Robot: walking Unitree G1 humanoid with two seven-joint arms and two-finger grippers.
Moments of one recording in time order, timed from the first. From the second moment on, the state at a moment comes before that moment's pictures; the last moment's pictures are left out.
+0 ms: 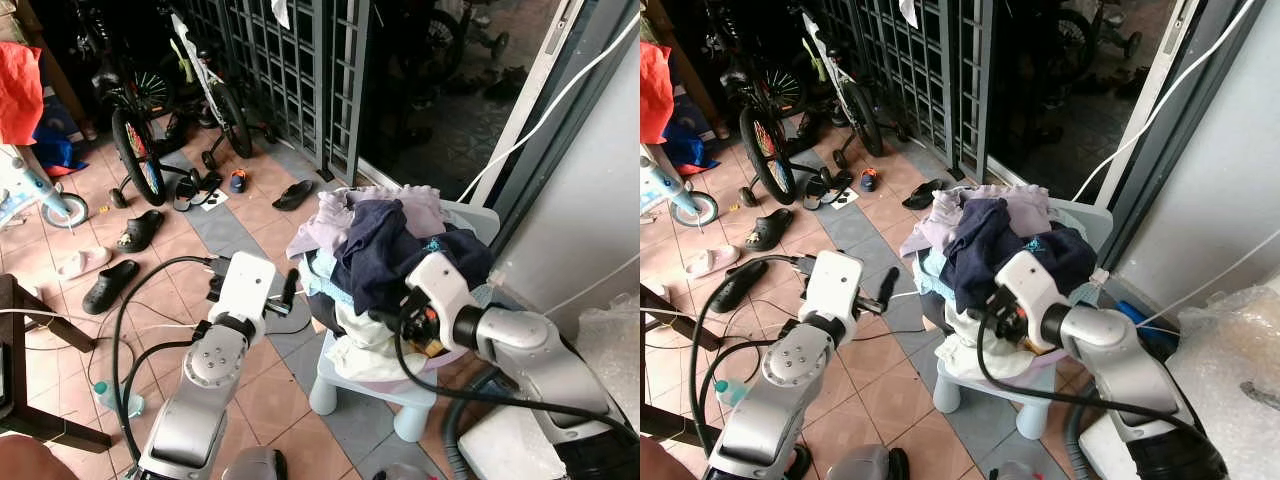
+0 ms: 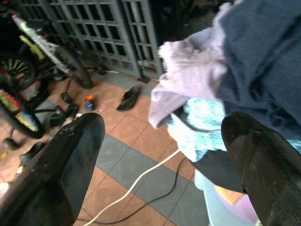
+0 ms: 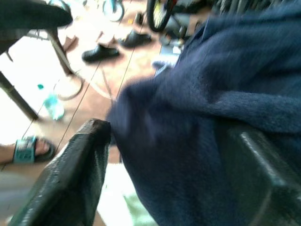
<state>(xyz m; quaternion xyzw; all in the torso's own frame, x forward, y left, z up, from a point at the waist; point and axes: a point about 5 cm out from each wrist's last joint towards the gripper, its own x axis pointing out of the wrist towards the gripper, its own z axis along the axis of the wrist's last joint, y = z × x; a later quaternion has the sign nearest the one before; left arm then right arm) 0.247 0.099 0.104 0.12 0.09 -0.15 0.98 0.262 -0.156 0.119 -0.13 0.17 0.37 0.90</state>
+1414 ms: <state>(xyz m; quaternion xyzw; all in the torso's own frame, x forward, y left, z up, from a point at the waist) 0.240 0.123 0.105 0.01 0.09 -0.09 0.99 0.272 -0.162 0.097 -0.18 0.17 0.25 0.94</state>
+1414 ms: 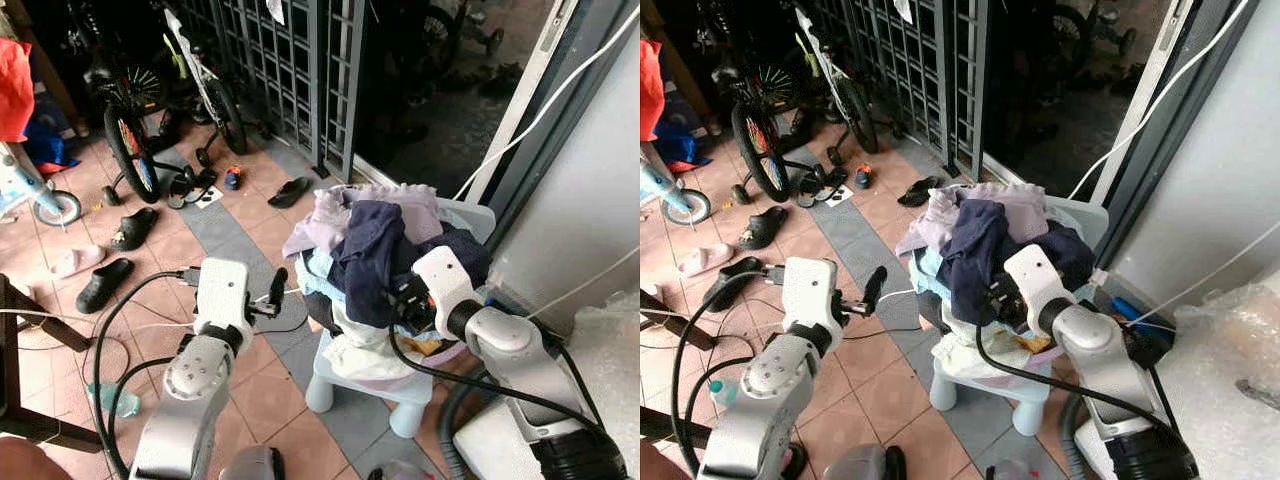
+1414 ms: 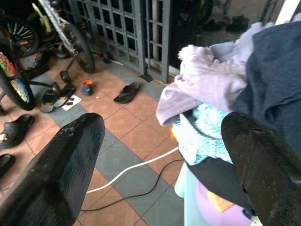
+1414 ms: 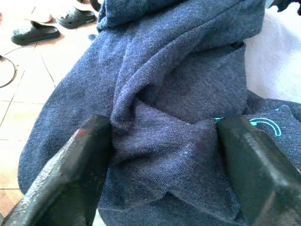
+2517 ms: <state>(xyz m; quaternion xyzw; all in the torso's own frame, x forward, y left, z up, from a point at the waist) 0.258 0.126 0.130 0.00 0.04 -0.04 1.00 0.287 -0.143 0.111 -0.05 0.09 0.20 0.98</state>
